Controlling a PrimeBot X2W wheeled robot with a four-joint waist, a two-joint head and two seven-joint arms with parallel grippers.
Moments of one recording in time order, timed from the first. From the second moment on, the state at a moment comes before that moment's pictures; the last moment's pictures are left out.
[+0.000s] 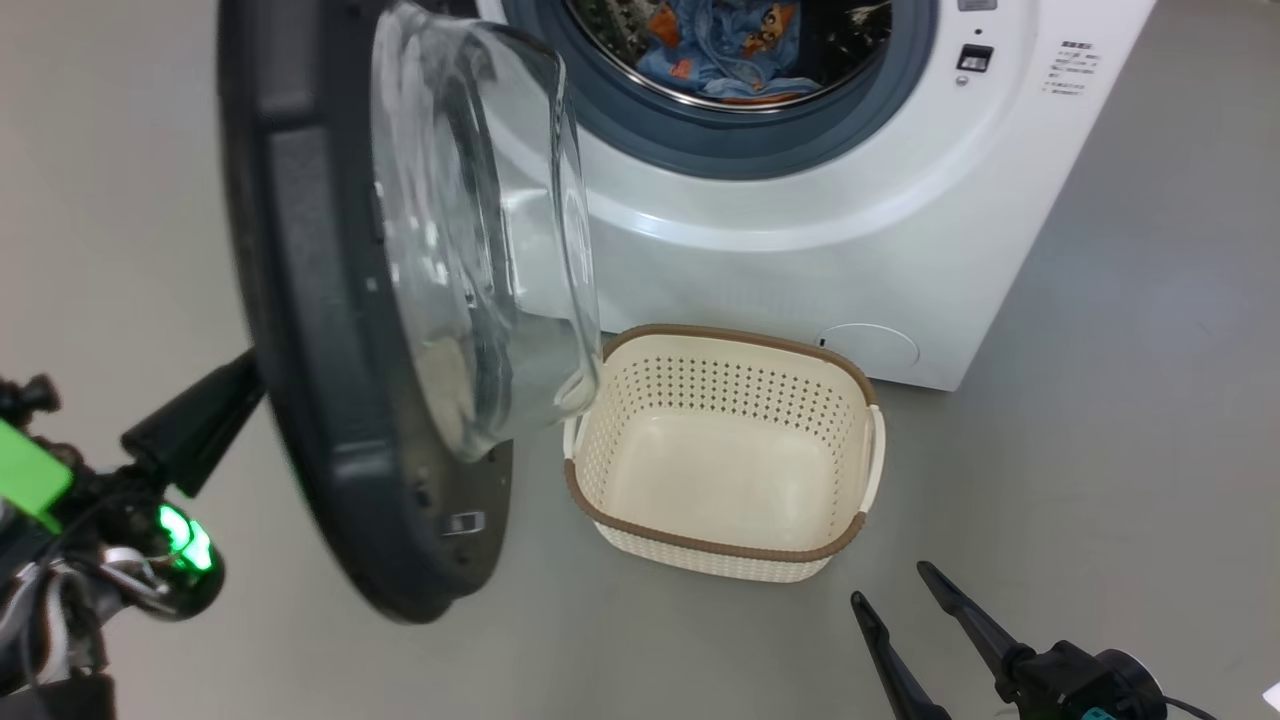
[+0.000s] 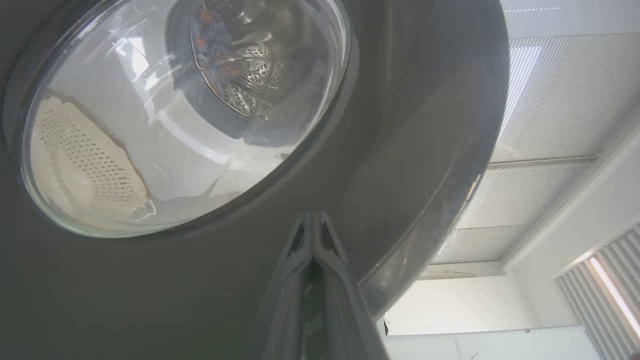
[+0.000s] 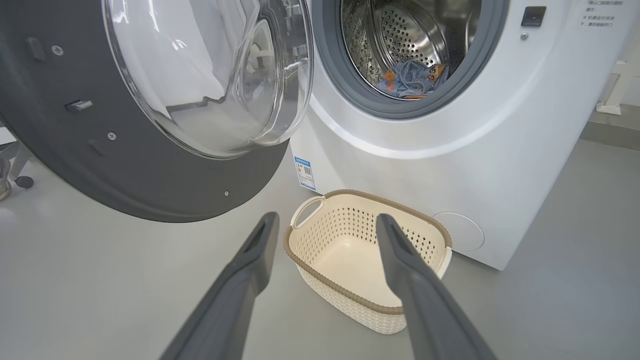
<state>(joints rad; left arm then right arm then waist) -0.39 0.10 0.30 0.04 -1.58 0.16 0.91 0.06 -0.15 0.21 0.11 0.17 0.13 -0.26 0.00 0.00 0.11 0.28</state>
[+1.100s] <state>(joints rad) -0.60 0.03 -0.01 0.27 -1.61 -0.04 0.48 0.05 -0.14 0.22 0.11 0.17 0.13 -0.26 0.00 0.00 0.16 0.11</state>
